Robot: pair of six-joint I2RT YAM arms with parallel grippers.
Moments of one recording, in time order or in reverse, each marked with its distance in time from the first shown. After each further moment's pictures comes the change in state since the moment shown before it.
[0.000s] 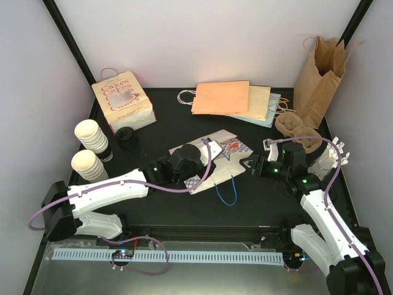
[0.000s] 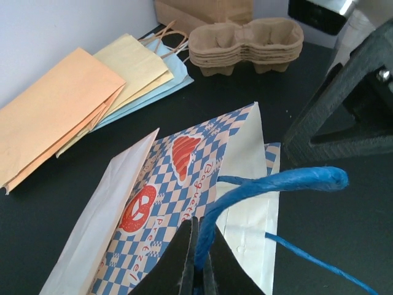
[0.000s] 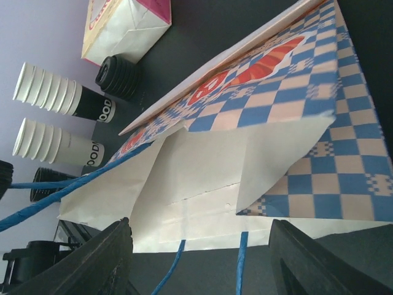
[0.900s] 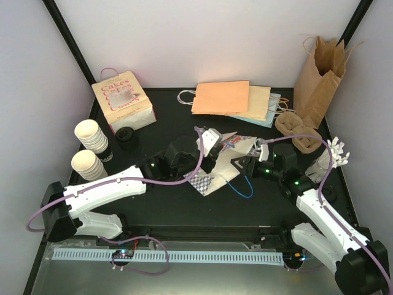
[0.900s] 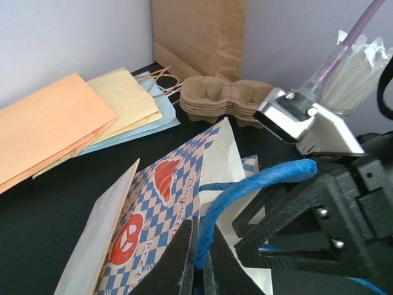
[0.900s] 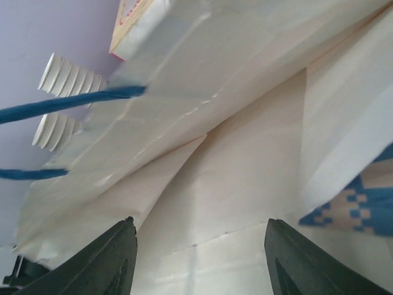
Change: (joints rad) left arm 0.019 -0.001 0.083 0.040 0.045 -0.150; right arm 0.152 0.025 -0.053 0.221 0.051 0.076
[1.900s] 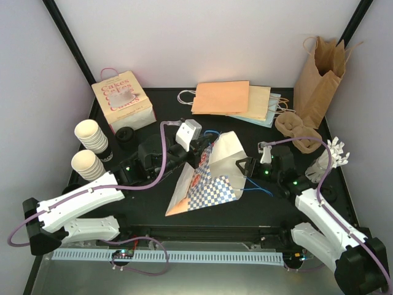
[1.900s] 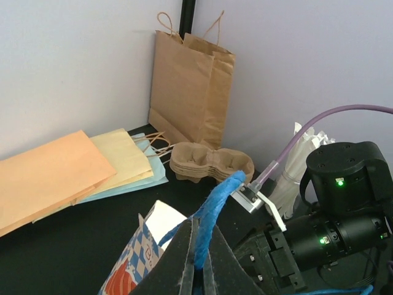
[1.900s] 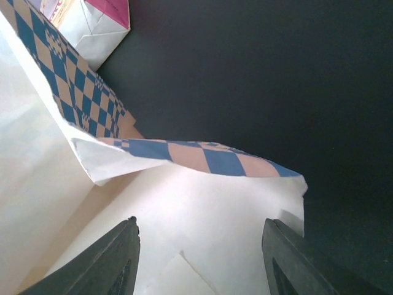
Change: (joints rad) left arm 0.027 -0.202 0.000 0.021 0.036 -0.064; right arm 0.002 0.031 -0.021 -0.077 0.192 0.017
